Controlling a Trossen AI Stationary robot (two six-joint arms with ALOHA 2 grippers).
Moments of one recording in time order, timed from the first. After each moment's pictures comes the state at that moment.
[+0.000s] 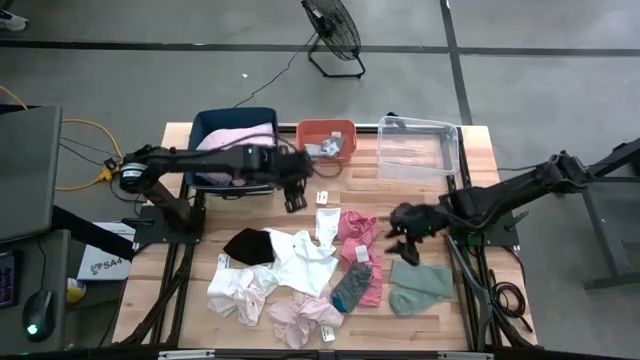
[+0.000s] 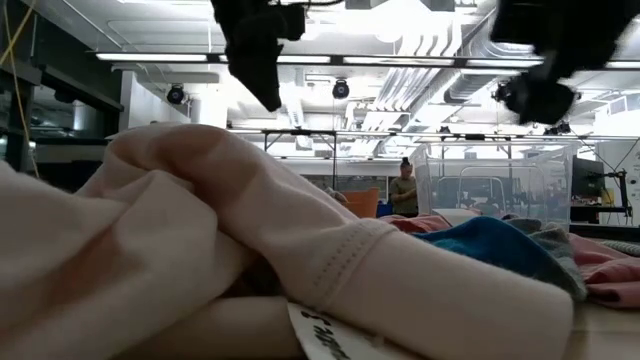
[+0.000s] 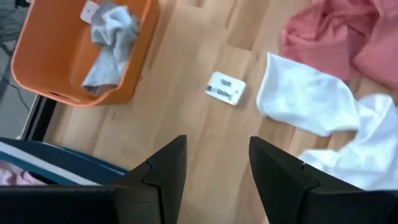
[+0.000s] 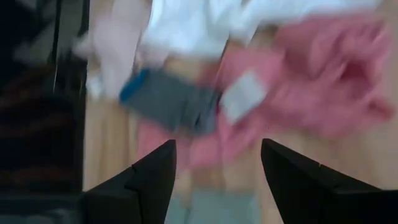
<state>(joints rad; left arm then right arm) 0.09 1.58 1.46 -0.94 -0.28 -0.17 0.30 1.04 0.66 -0.43 -0.06 0.62</state>
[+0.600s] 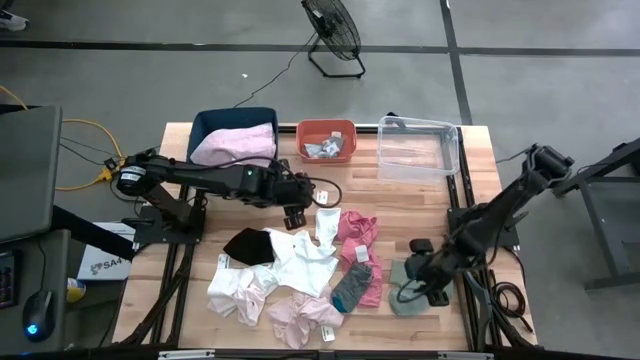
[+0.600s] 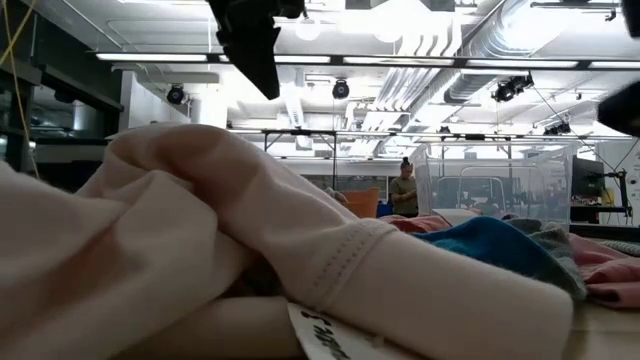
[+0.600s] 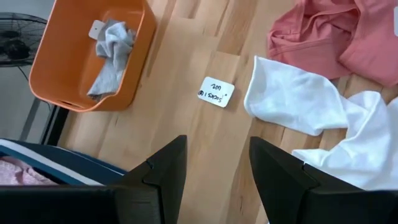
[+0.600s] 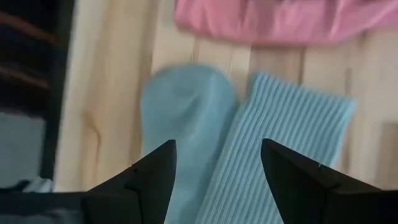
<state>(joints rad) -0.06 1.58 1.45 -0.94 -0.44 -0.24 0.74 1.24 0.66 -0.50 0.02 0.68</state>
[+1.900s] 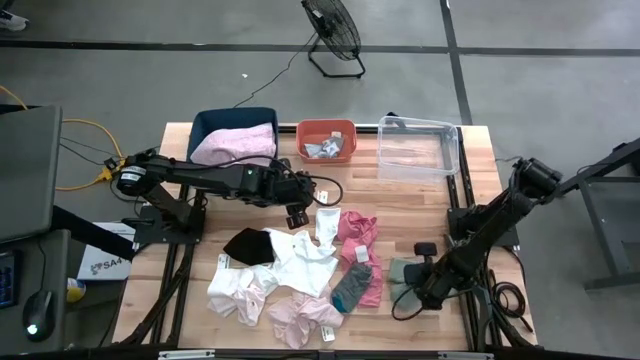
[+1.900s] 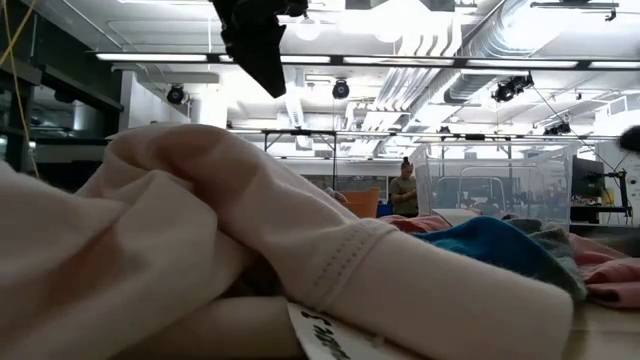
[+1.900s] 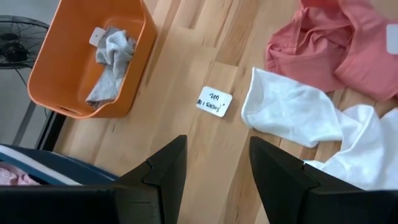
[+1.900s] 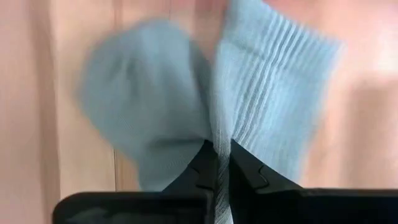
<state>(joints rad) -0.06 1.58 1.45 -0.90 -0.44 -0.25 0.82 1.42 0.69 -0.58 0.23 0.83</state>
